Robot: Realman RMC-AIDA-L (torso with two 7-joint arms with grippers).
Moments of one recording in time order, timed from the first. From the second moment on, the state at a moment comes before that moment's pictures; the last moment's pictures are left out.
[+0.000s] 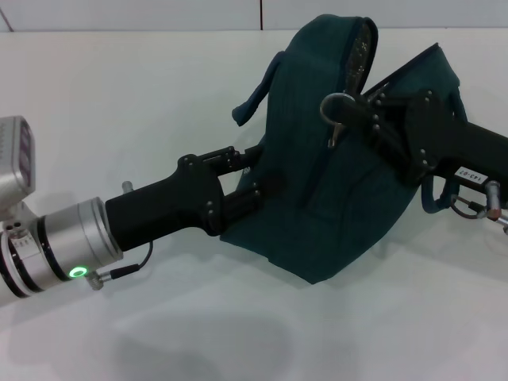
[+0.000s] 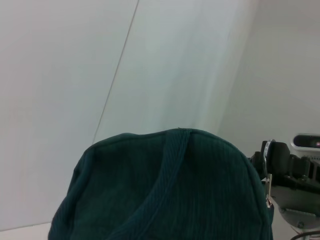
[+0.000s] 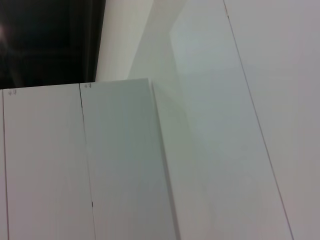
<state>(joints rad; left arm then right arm) -0.50 -2.10 0.83 0.22 1.57 1.64 -0.99 0.57 2.03 -1.34 -0.29 -0.96 -1.71 0.94</state>
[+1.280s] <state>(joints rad) -0.51 -2.09 0.92 0.22 1.59 1.64 -0.97 0.56 2.03 -1.33 -0.29 -0.85 -1.76 0.99</state>
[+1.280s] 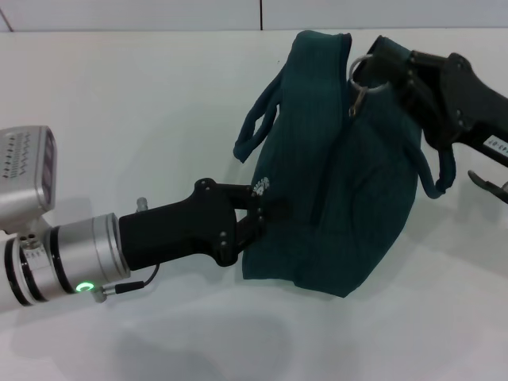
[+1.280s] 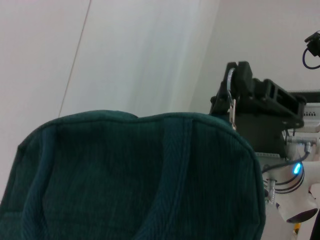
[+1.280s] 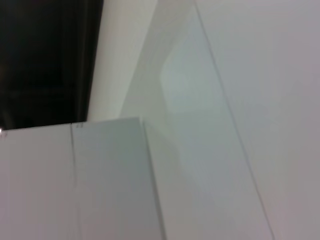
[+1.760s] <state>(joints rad) -0.50 -2.09 0.97 0.22 1.60 1.65 -0.98 0.56 2.02 -1.33 -0.29 -0.83 -1.70 1.05</state>
